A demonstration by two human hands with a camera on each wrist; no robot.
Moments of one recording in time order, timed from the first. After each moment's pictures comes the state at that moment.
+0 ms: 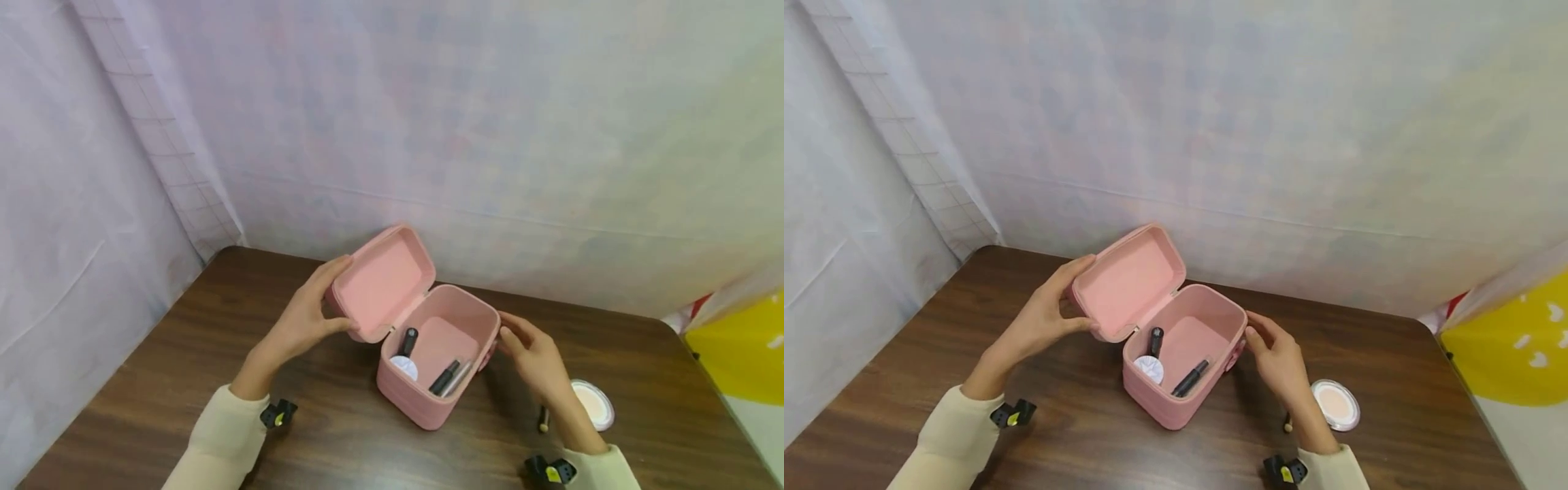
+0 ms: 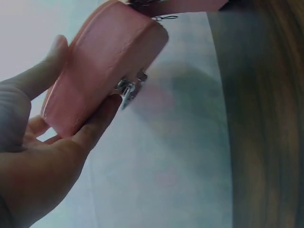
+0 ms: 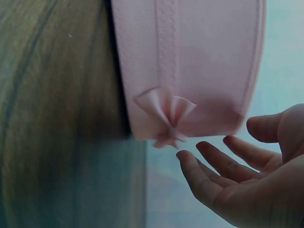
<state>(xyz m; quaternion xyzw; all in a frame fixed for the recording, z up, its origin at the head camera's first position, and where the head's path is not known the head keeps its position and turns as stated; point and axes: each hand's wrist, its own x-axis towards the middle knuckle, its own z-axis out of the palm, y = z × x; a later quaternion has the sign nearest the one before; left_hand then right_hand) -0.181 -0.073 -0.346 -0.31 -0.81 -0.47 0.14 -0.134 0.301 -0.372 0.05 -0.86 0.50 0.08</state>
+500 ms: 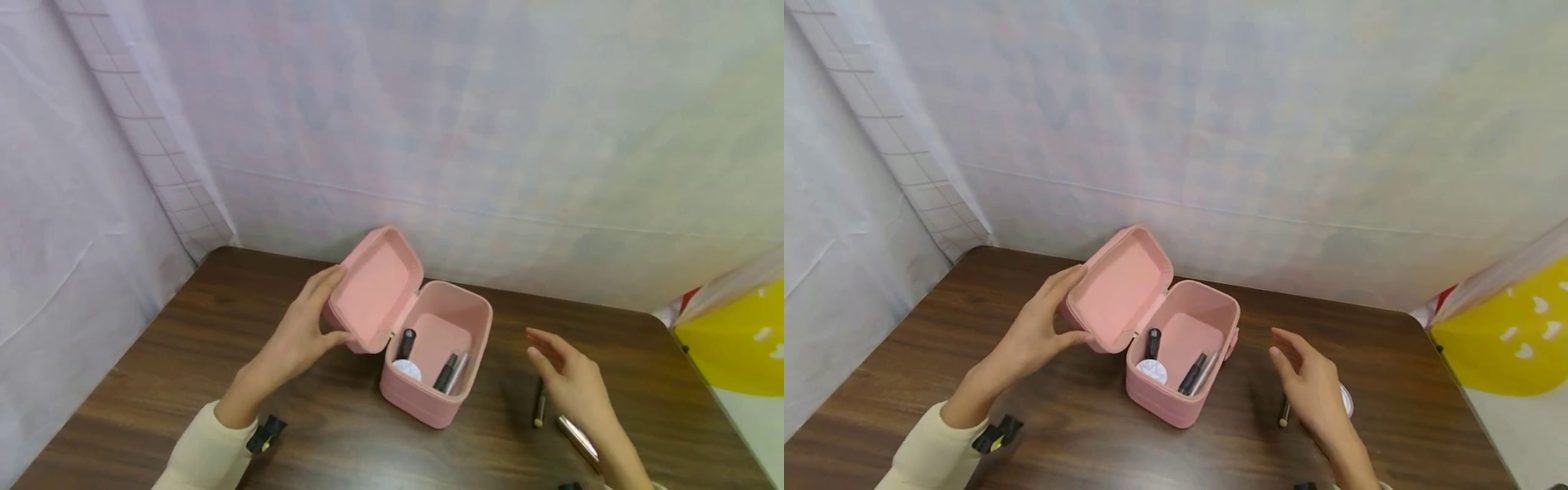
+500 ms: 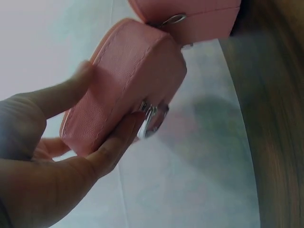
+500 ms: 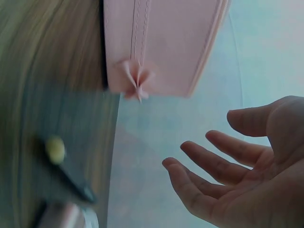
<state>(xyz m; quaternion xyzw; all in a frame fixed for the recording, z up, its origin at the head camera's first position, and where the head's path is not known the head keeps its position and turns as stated) -0.148 -0.067 -0.334 -0.29 -0.85 -0.42 0.15 -0.086 0.324 -0.347 0.06 -0.94 0.30 0.13</state>
